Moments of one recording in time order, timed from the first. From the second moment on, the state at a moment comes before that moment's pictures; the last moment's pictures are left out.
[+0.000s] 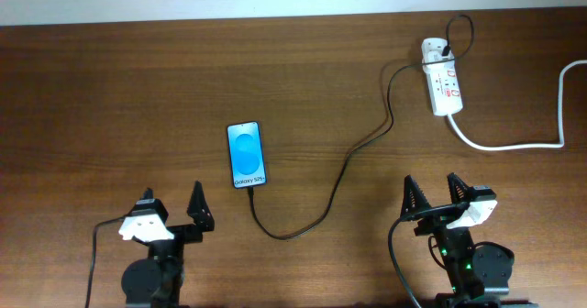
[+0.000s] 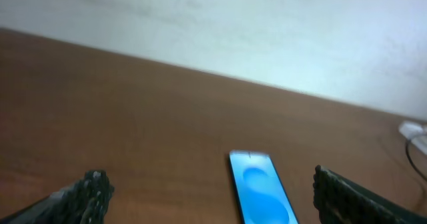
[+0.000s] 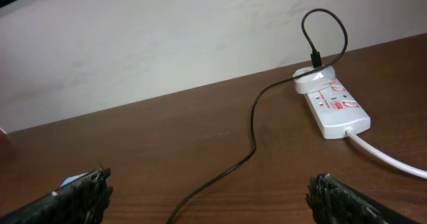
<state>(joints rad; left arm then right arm) -0.04 0.02 0.06 -0.13 -0.05 -0.24 -0.05 0.01 0.01 -0.05 -0.21 0.31</state>
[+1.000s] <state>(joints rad) -0.04 0.01 0.02 -0.08 -0.08 -0.25 -0.05 0.01 0.01 -0.05 -0.21 0.31</state>
